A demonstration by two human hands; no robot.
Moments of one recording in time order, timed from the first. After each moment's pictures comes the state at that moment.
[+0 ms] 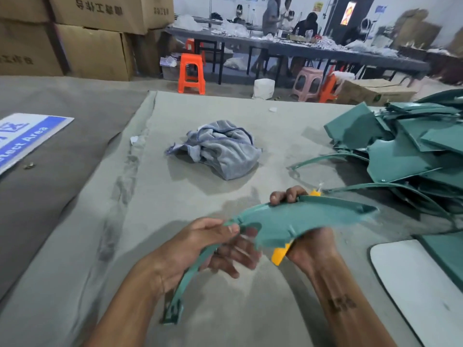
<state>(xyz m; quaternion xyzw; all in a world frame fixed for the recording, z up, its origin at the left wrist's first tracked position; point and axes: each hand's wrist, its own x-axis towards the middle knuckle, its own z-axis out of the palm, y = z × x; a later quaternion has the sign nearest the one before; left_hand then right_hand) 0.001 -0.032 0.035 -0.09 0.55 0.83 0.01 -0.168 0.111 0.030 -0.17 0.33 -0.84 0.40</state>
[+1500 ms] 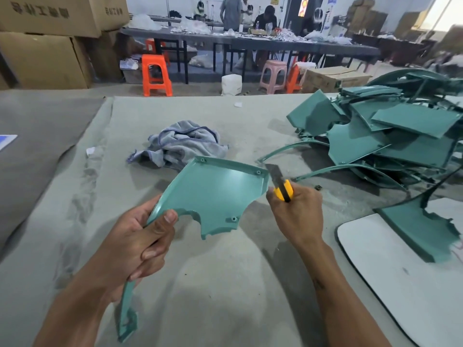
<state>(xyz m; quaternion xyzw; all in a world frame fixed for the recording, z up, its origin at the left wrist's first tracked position) 0.011 -0.054 0.042 -0.11 0.56 0.81 -0.12 -0.212 0.144 0.018 -0.27 0.83 -0.47 -0.15</state>
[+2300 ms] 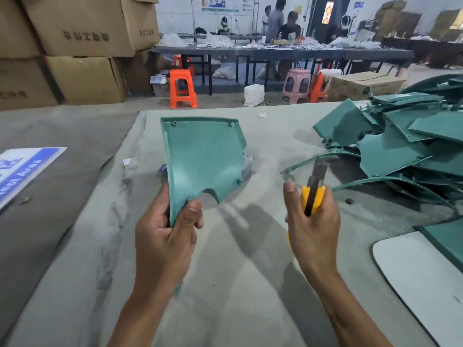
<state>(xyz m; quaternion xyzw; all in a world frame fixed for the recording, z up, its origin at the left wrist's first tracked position) -0.005 -0.031 0.048 -0.17 0.68 0.54 -0.47 -0.166 0.116 0.029 -0.21 0.71 -0.66 -0.13</state>
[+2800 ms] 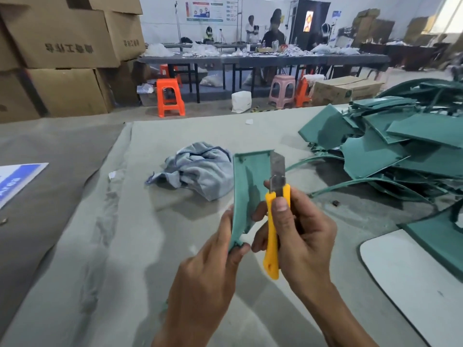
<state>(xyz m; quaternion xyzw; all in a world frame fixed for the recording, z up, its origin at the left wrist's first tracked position) -0.026 0.022 0.038 -0.09 0.86 0.12 -0.48 -0.127 0.120 0.066 -0.36 0.54 -0.75 -0.06</state>
